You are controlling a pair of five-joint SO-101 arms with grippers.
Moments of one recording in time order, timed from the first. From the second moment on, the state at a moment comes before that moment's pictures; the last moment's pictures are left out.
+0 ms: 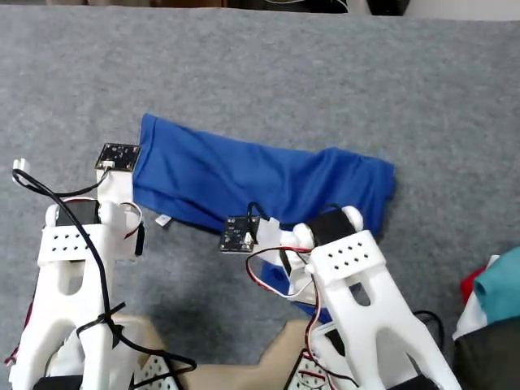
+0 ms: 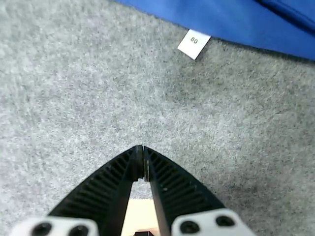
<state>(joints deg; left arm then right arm) -8.1 -38.0 51.7 74.3 -18.7 -24.4 -38.7 54.5 88.1 44.9</state>
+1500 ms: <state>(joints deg) -8.1 -38.2 54.1 76.4 -18.7 -29.2 -22.3 64.6 63.3 29.7</state>
